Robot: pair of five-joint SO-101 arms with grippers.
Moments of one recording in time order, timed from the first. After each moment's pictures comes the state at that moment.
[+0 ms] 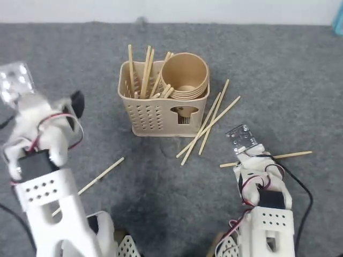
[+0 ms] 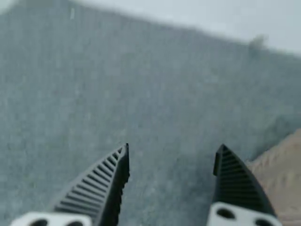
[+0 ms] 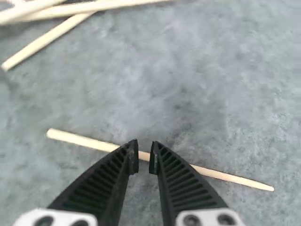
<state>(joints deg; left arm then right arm) -28.4 -48.2 47.2 55.2 6.1 1.8 -72.4 89.4 39.7 33.1</state>
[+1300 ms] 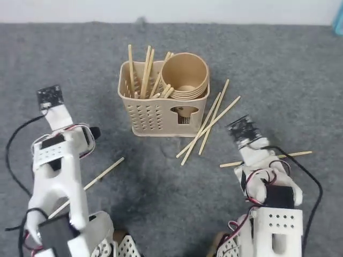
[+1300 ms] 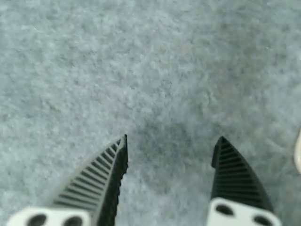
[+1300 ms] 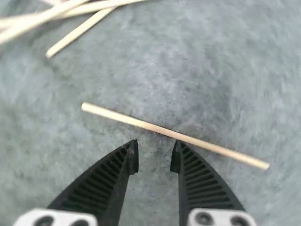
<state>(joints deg) -28.7 -16.0 54.8 37.8 3.3 -1.5 -72.5 71.3 66.9 37.0</state>
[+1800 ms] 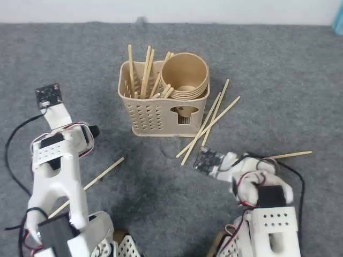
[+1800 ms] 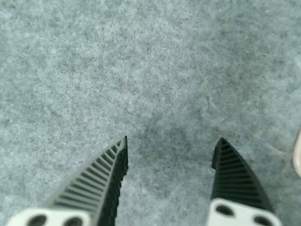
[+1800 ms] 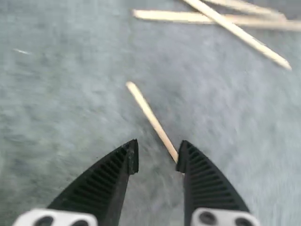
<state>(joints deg) -28.7 -16.0 54.5 37.9 3.1 -10.6 -72.4 76.0 67.0 65.2</state>
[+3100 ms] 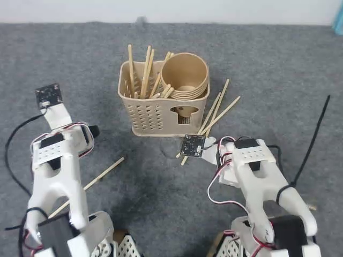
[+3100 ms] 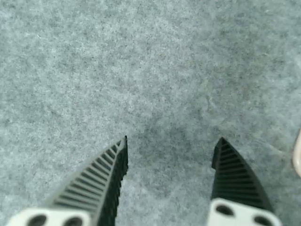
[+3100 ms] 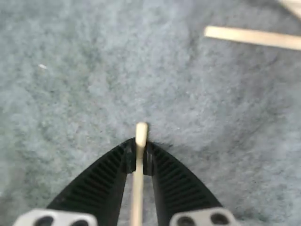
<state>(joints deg) -28.7 -16.0 54.5 37.9 3.1 -14.0 -17.1 57.5 55.0 65.4</state>
